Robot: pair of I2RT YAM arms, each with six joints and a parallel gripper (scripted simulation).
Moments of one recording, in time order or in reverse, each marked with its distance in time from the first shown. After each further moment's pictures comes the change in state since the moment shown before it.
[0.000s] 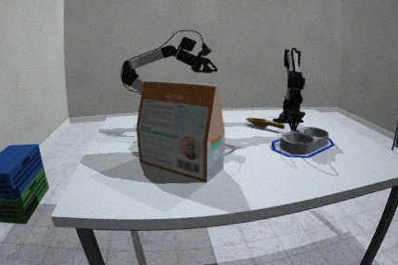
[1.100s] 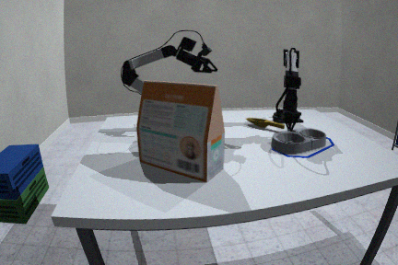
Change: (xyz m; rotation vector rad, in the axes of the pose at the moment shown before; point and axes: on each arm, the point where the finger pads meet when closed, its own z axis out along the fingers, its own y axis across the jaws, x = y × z) left arm -0.013 -0.013 -0.001 -0.011 -0.002 0.228; right arm 0.000 0.000 0.000 0.000 0.000 0.000
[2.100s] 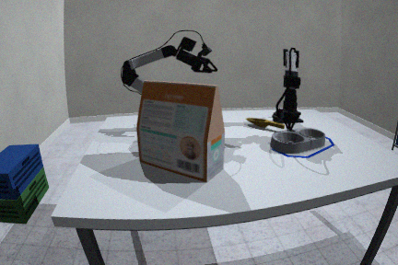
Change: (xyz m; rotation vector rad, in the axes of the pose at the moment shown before) left arm -0.001 -0.005 0.000 0.001 -0.013 -0.033; right arm 0.000 0.000 0.000 0.000 0.000 0.000
